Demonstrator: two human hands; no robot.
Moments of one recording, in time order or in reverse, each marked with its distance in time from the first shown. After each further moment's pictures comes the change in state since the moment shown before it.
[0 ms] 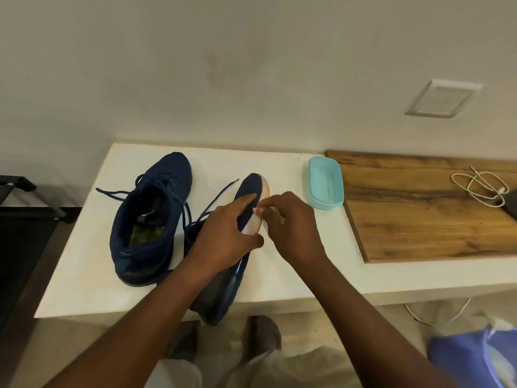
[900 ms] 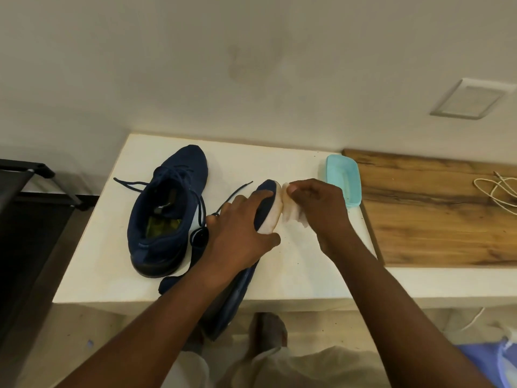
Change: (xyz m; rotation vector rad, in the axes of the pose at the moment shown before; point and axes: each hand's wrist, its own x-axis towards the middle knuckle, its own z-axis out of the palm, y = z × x) left_hand -0.002 -0.006 0.002 0.257 0.072 -0.040; right_hand 0.029 -0.003 -0.014 0.342 0.012 0.325
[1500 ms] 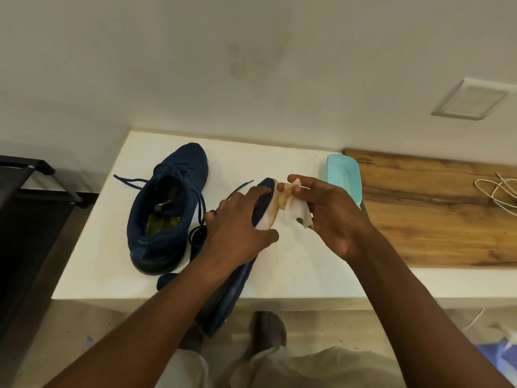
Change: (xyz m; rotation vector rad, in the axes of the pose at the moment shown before) left_hand 0.001 0.001 -0.003 -0.014 0.006 -0.023; right_hand -0.004 -0.011 -0.021 0.458 -0.273 0.297
